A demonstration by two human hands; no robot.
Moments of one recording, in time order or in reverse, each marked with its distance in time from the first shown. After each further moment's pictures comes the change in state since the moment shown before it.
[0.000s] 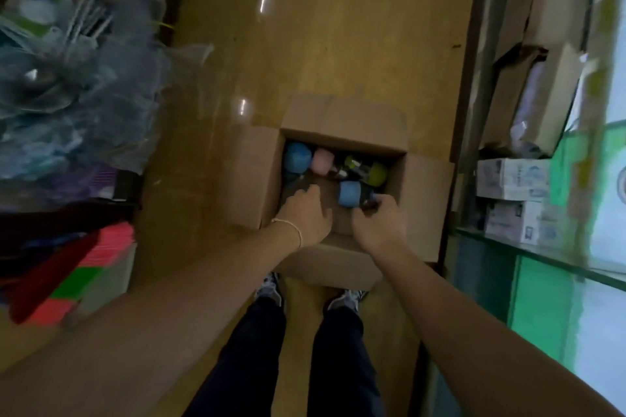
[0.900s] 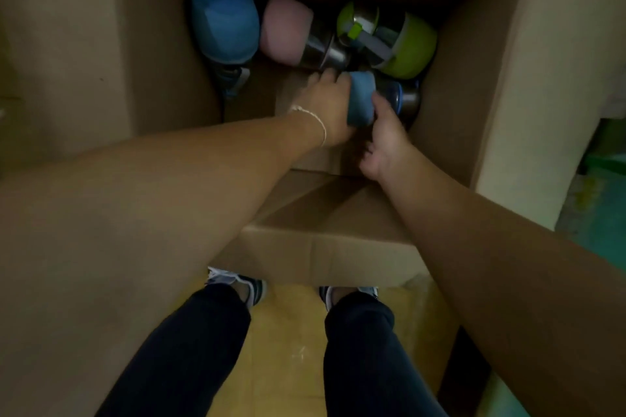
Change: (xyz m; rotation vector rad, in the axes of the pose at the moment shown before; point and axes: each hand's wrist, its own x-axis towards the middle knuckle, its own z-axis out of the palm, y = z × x) left_hand 0.321 -0.077 0.223 0.293 -0.038 0.239; right_hand 0.299 0.155 0.185 1.067 -0.221 0.660
